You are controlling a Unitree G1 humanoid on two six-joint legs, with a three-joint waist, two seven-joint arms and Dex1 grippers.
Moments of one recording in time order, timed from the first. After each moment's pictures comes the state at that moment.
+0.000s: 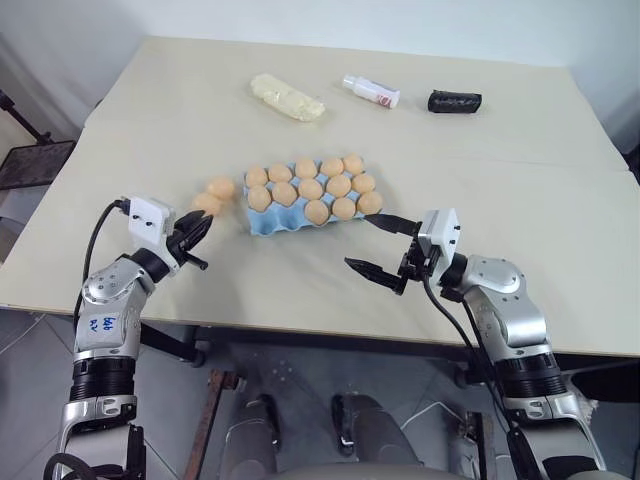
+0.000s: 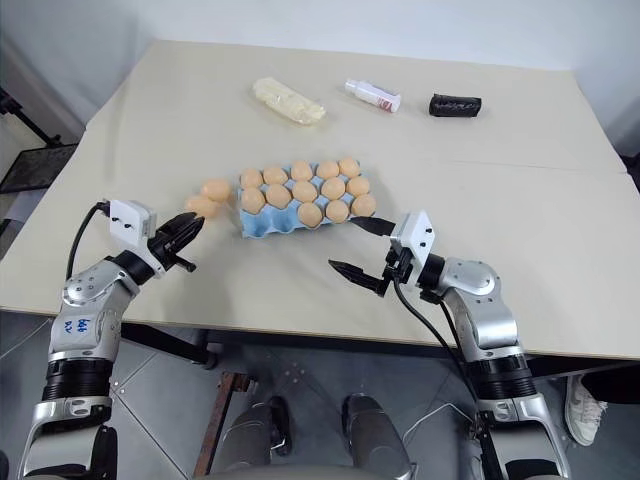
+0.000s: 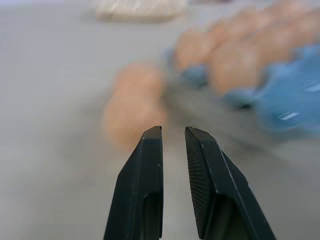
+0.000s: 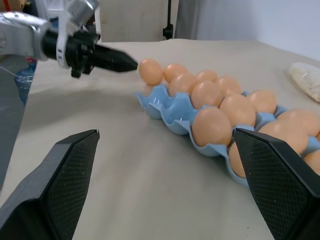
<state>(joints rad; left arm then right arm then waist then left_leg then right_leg) -0.38 0.51 0.19 0.19 -0.29 0.10 -0.63 -0.39 -0.40 0.04 0.04 0.35 0.06 0.99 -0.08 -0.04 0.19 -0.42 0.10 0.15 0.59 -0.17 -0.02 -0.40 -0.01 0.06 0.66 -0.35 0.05</state>
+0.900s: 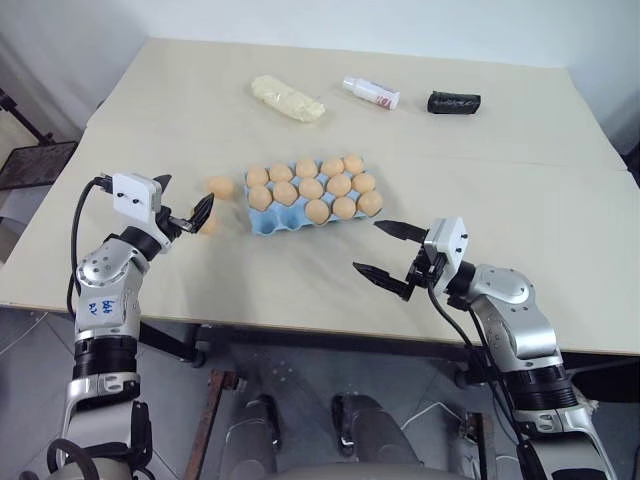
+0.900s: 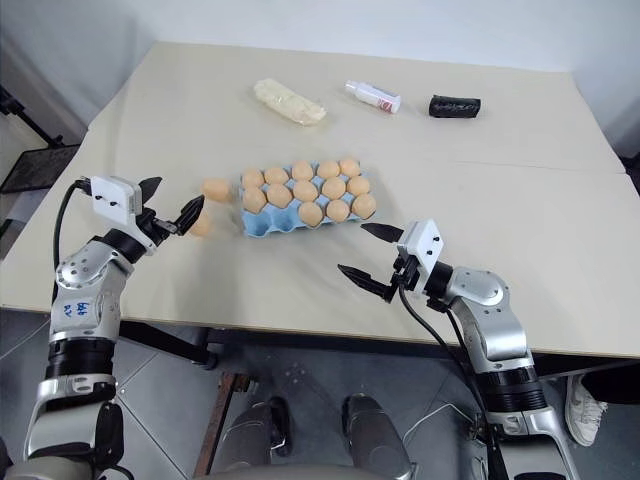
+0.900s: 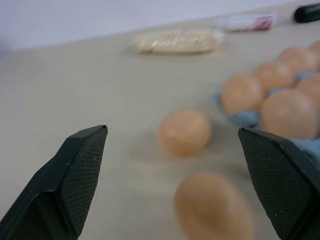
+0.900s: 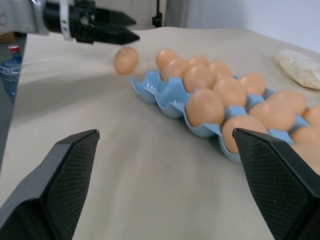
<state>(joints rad) -0.54 0.51 0.25 0.47 -0.22 0.02 -0.48 -0.34 -0.43 0.03 0.00 0.35 0.07 0.95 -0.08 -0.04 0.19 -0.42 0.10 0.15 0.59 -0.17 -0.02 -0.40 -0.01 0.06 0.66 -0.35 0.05</state>
